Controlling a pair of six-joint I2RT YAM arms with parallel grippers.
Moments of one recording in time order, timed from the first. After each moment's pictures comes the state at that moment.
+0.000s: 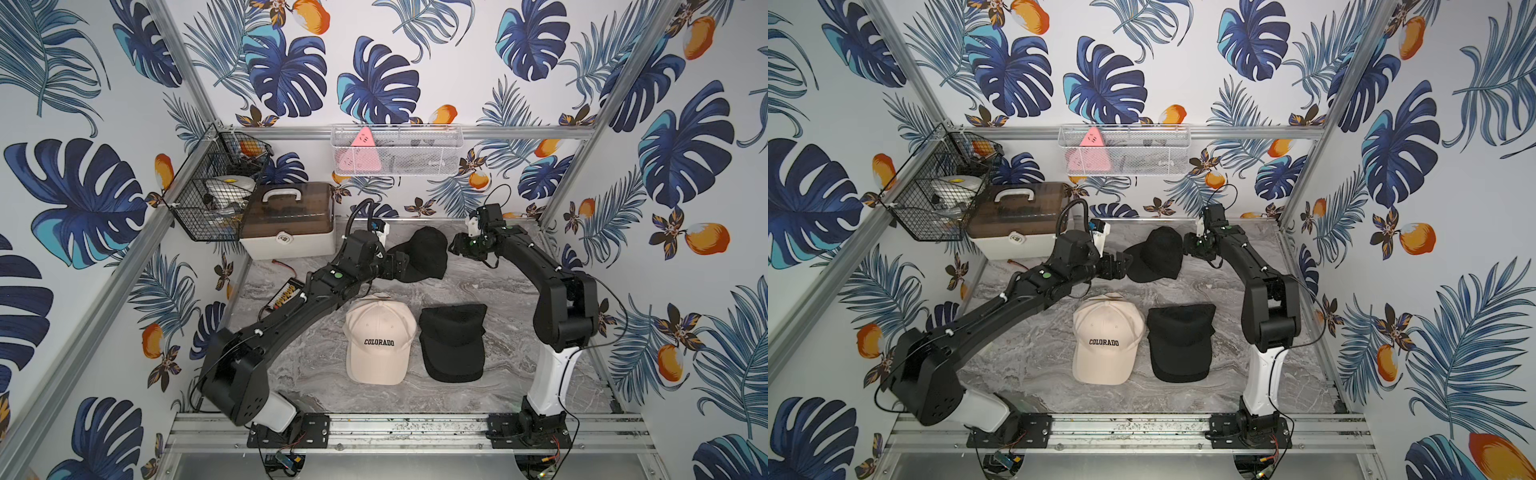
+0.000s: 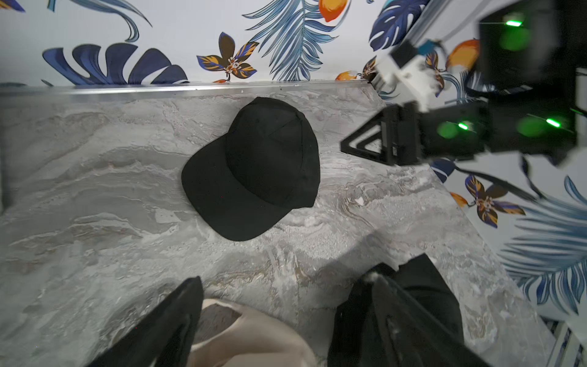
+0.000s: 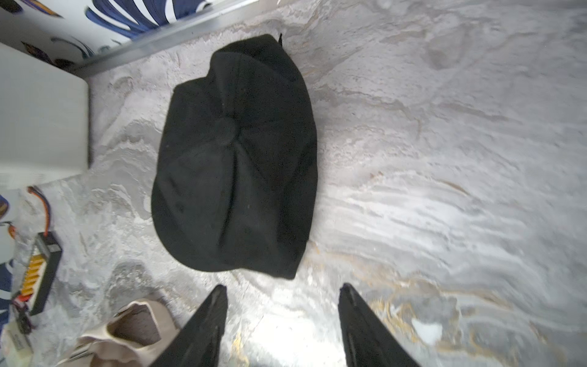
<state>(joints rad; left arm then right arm) -0.50 1.56 1.25 -0.21 0.06 -0.39 0.19 1.91 1.58 -0.58 -0.23 0.38</state>
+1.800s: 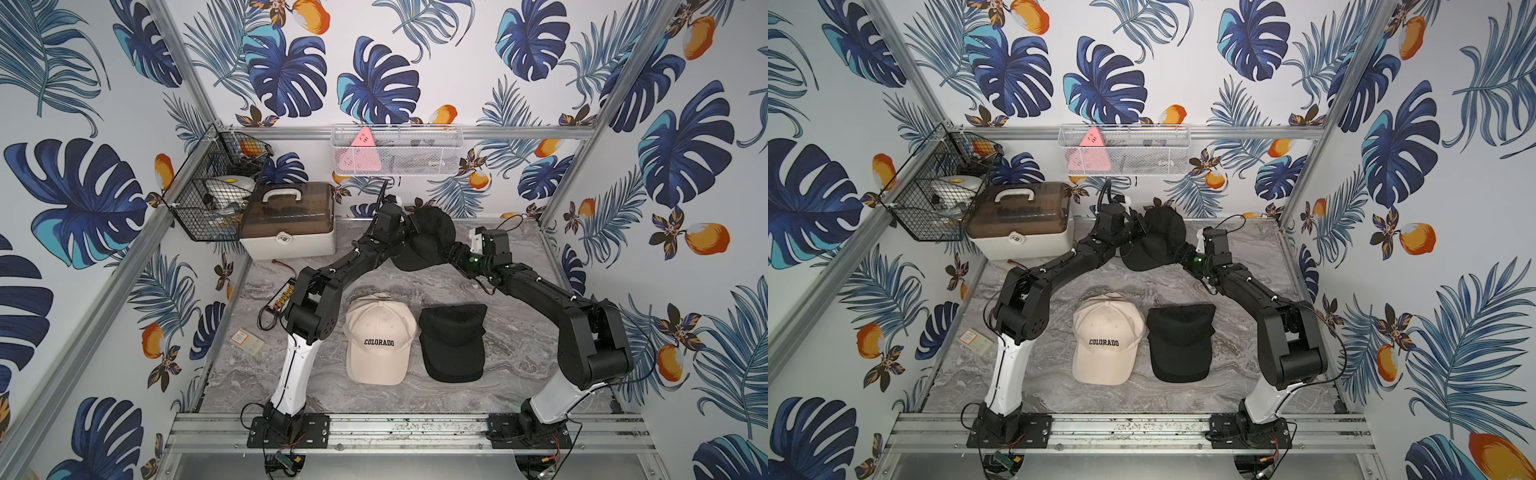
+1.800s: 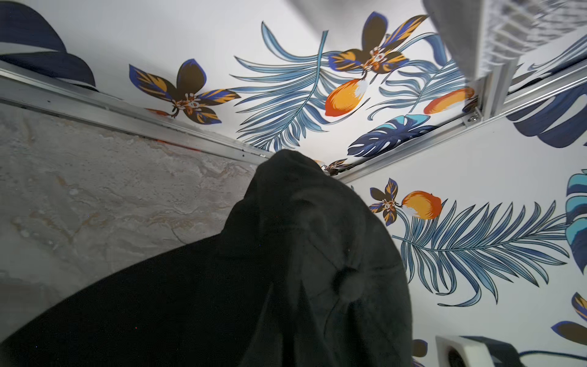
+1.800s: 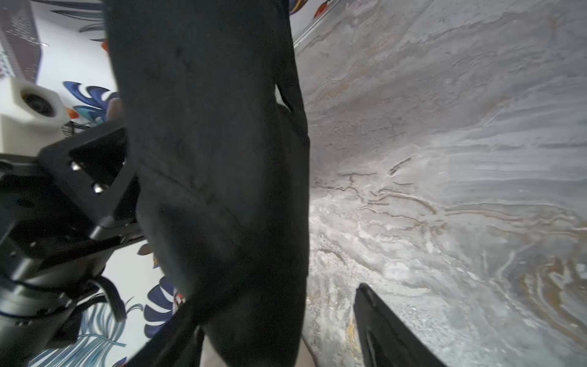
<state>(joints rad) -0.45 2.20 1.80 0.11 0.15 -0.85 0.25 1.68 1.09 0.01 -0.39 0.82</state>
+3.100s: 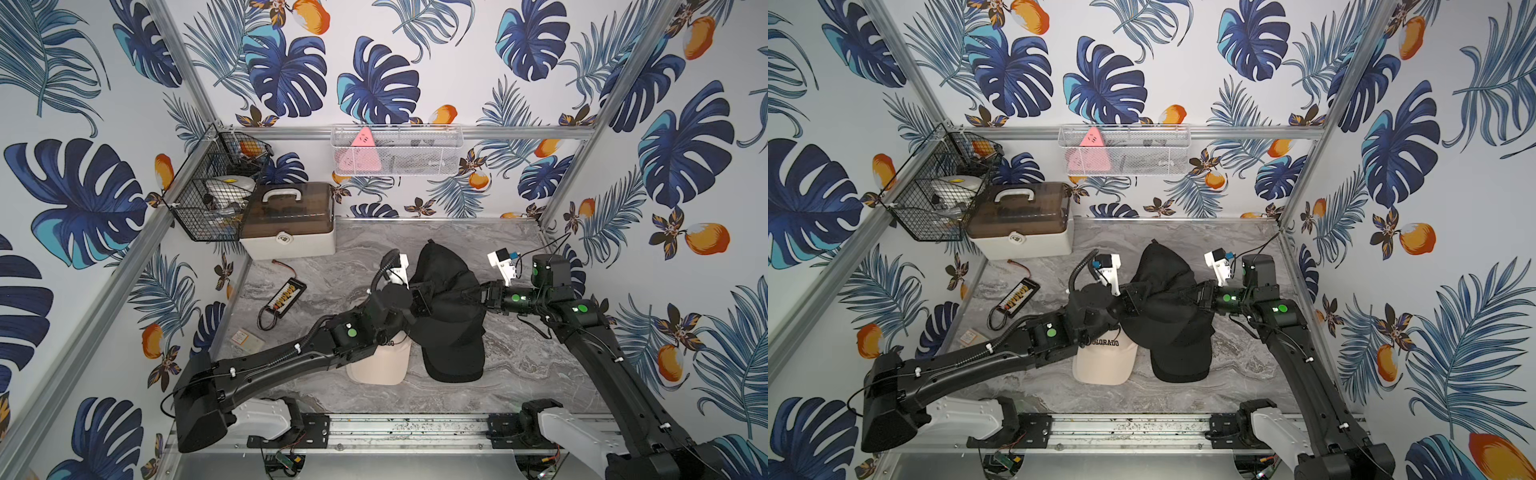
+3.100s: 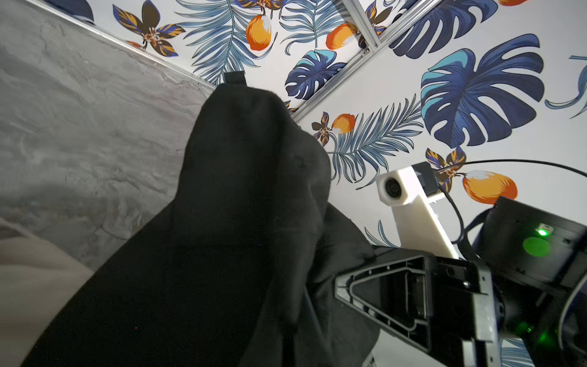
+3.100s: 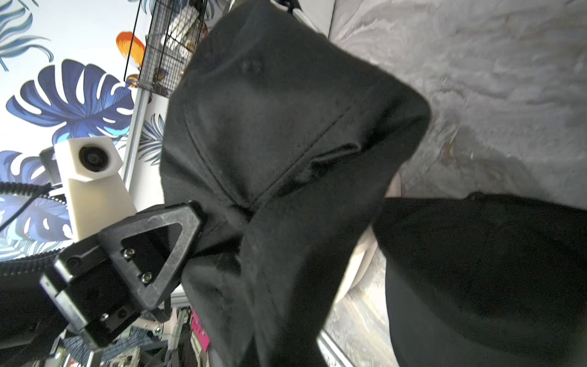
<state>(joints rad) -1.05 1.26 1.01 -0.03 -0.40 -0.97 0.16 1.02 0.96 -0.66 -0.85 0.51</state>
